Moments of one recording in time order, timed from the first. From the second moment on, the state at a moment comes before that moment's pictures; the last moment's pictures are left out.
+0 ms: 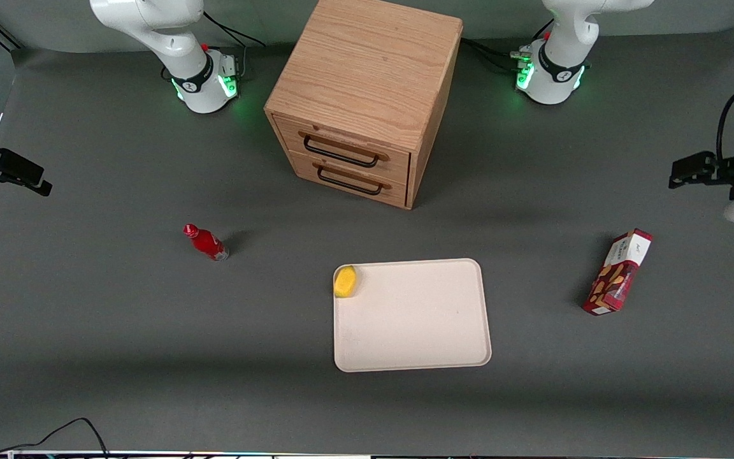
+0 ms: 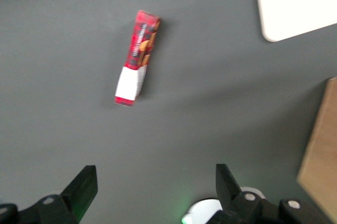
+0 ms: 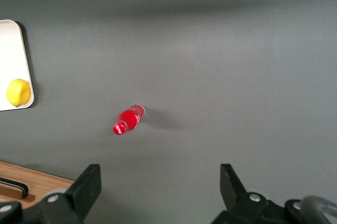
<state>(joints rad) -0.02 0.20 0.06 -1.42 0.04 1.42 0.33</state>
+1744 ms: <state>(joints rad) -0.03 0.38 -0.07 -1.31 -0.07 1.53 0.07</state>
